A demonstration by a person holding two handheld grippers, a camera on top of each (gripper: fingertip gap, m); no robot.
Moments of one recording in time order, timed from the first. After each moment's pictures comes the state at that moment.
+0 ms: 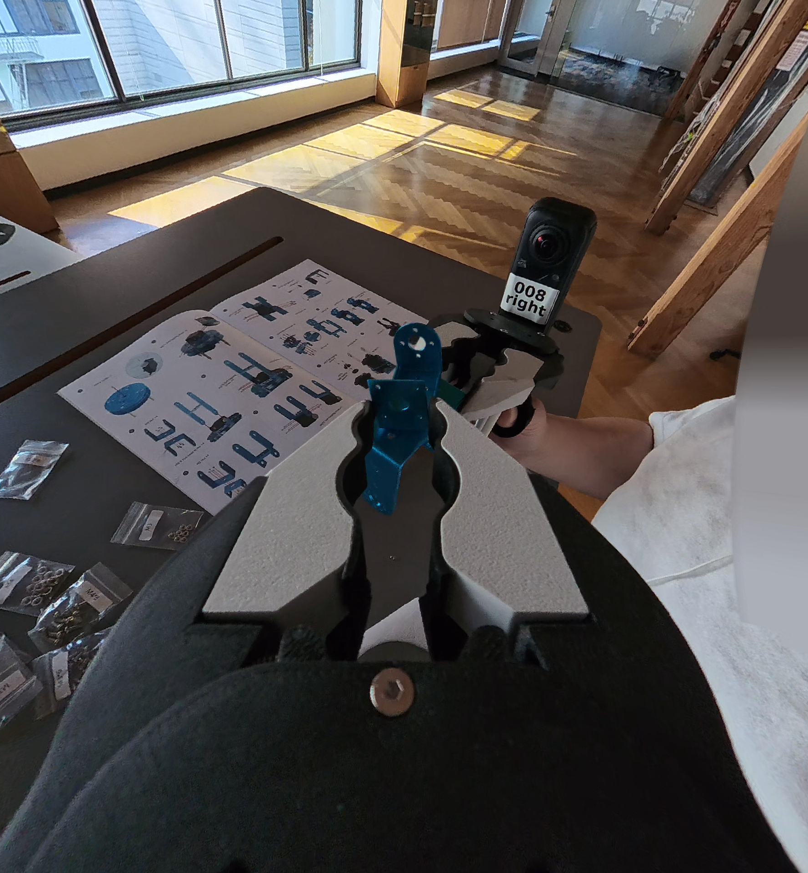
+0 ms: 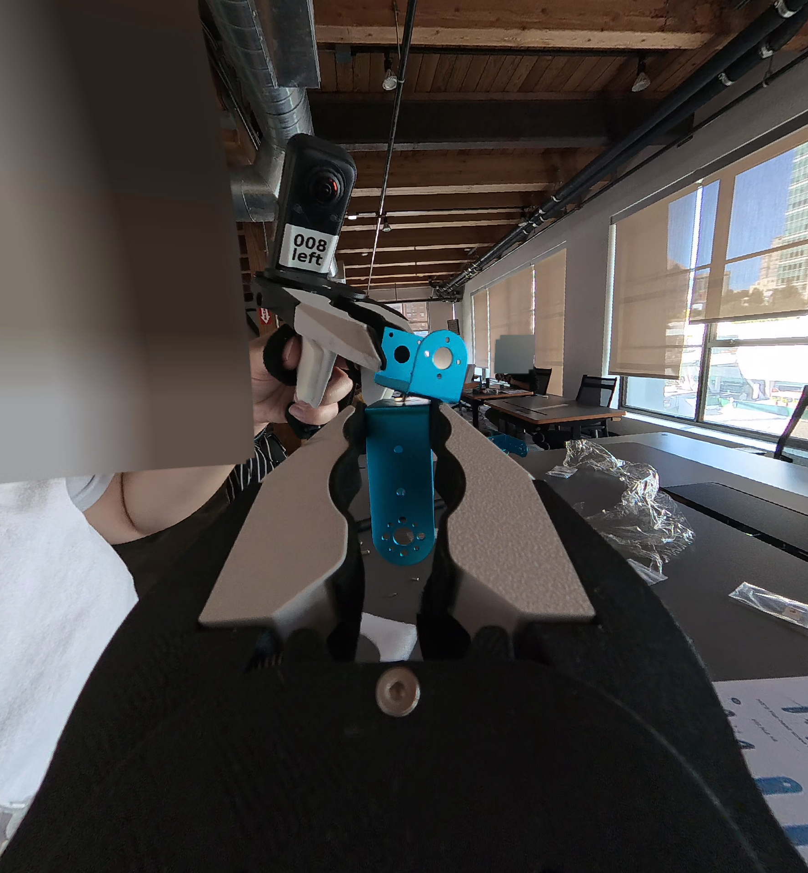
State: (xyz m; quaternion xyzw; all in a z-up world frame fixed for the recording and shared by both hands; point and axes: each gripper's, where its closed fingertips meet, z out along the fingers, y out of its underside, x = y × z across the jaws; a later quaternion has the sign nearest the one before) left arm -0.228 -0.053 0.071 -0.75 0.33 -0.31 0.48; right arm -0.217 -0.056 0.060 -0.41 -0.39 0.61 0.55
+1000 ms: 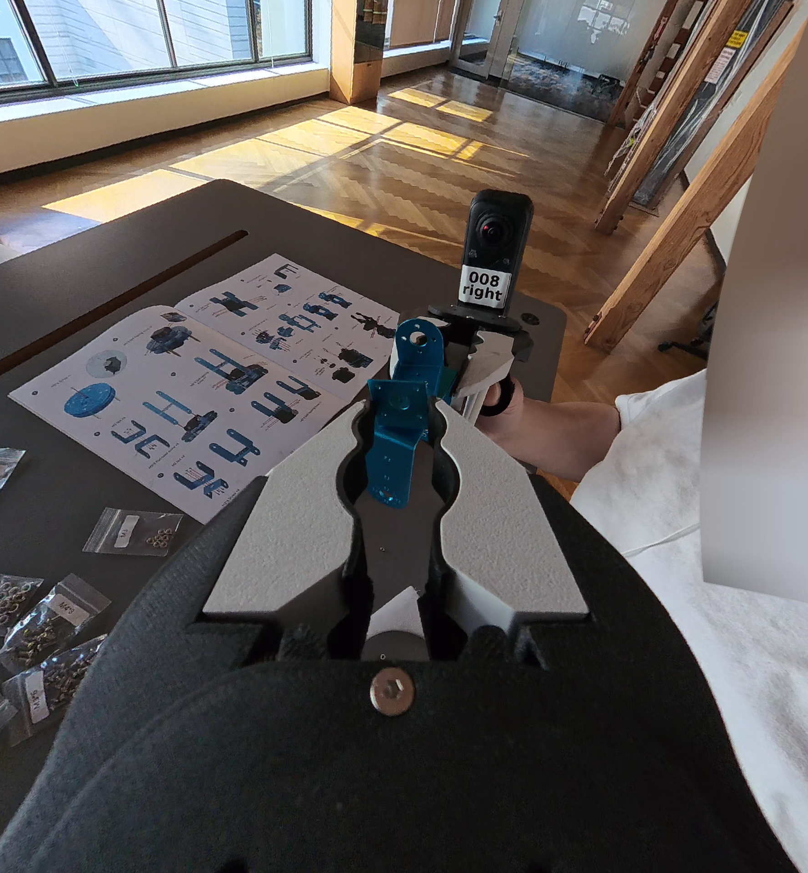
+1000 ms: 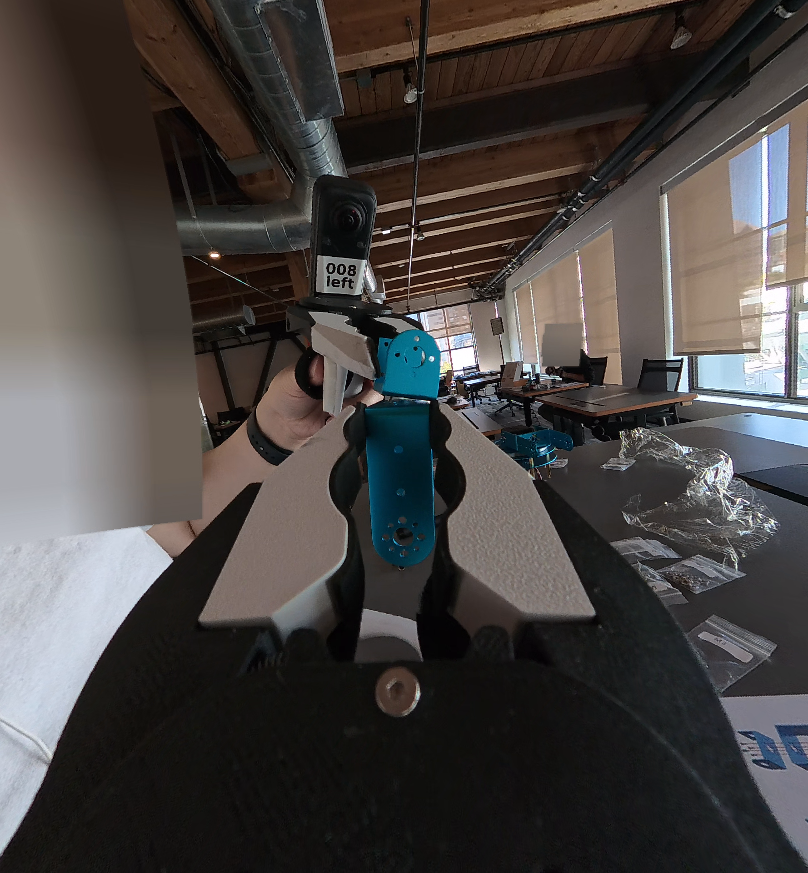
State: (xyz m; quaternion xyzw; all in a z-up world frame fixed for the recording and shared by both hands) left arm -0.235 -0.055 0.067 -0.73 0.35 -0.35 0.46; right arm -0.217 -0.053 0.058 -0.41 -0.38 0.66 0.50
